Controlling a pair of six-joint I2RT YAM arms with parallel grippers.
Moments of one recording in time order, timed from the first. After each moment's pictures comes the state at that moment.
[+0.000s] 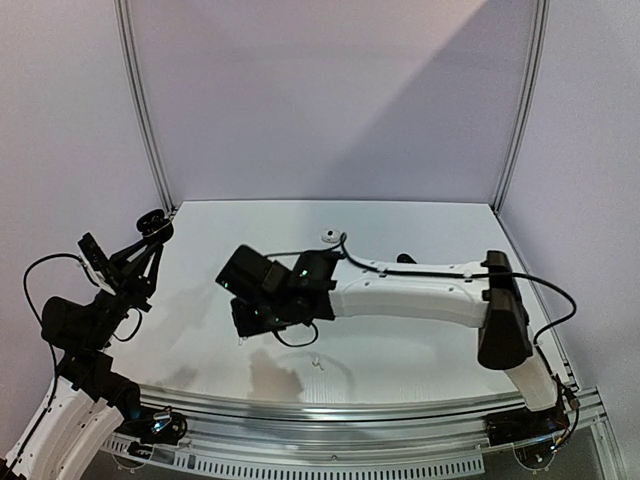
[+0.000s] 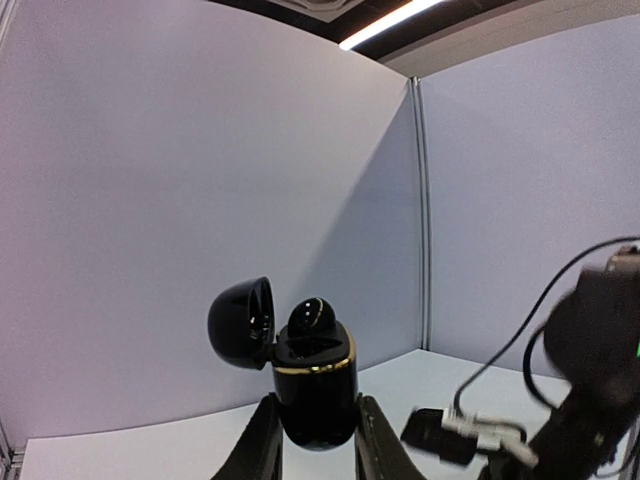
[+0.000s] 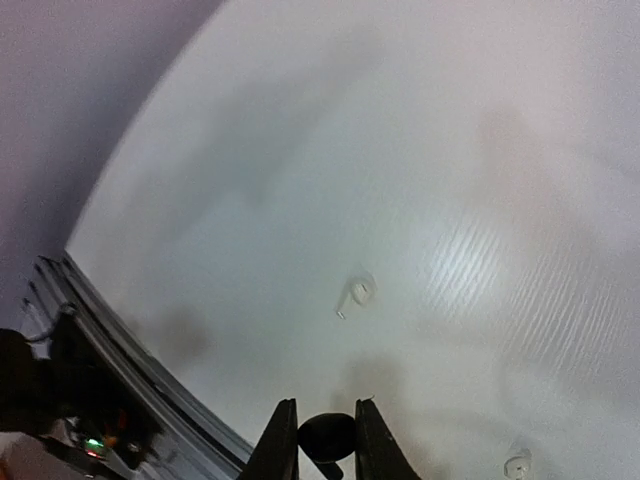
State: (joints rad) left arm -0.23 0.21 0.15 0.54 0.37 -0.19; right arm 1.31 2.31 2.14 -0.78 0.28 0.82
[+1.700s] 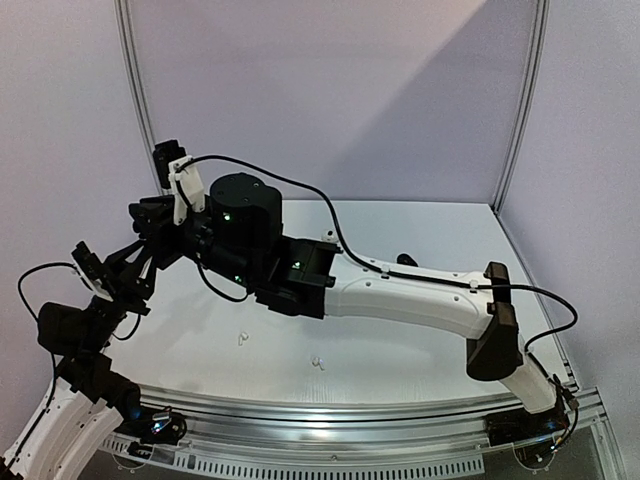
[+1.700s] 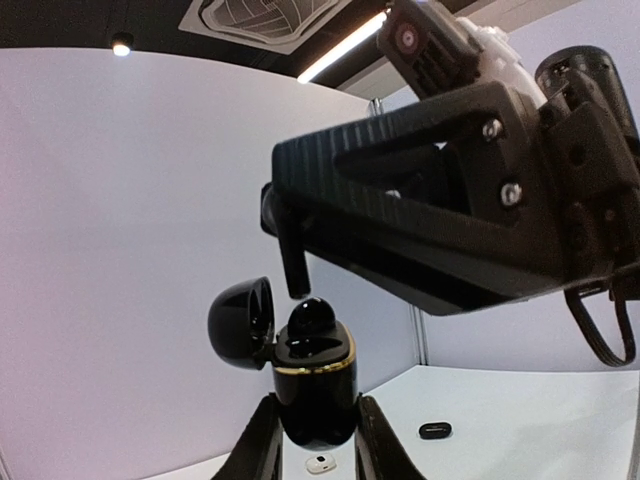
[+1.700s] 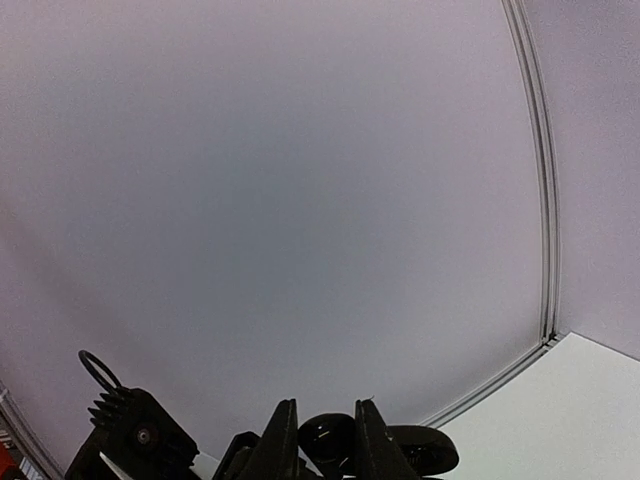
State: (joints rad) left arm -0.28 0.19 0.15 0.60 0.40 -0.09; right arm 1.37 2.36 2.41 0.15 0.19 0.23
